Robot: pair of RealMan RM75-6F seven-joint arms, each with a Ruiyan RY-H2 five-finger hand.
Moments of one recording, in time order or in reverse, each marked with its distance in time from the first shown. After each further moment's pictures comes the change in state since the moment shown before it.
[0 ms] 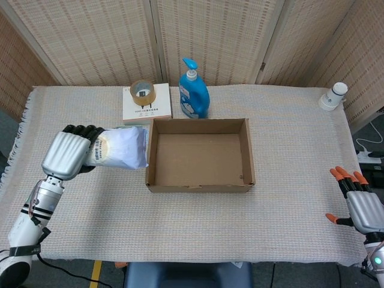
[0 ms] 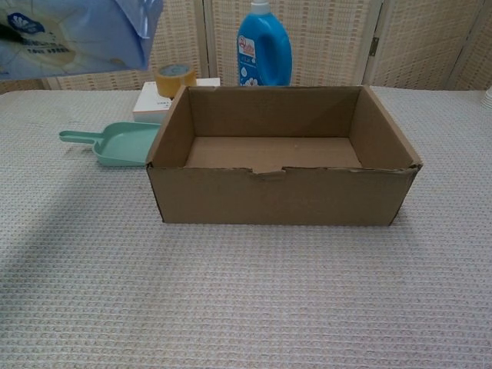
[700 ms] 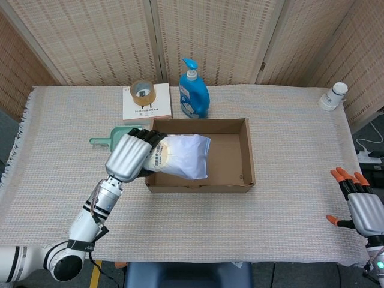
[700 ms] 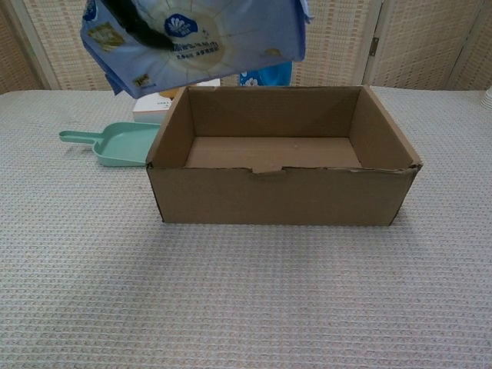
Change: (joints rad) left arm -0.215 -0.339 -0.099 0.009 -0.132 0.026 0.149; right arm -0.017 0.019 -0.011 -0.024 -0.043 0.037 0.014
